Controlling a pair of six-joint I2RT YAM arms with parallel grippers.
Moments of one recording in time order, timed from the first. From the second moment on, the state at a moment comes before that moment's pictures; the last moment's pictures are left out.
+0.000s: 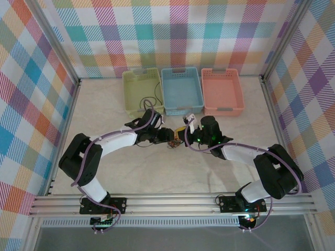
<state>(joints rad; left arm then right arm) -0.64 1.67 1.00 -0.25 0.32 -0.71 0.59 1.45 0.62 0.39 -0.43 0.15</state>
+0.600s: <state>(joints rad) -0.64 1.67 1.01 -0.29 0.26 -0.68 0.59 1.43 0.61 0.38 -0.33 0.15</state>
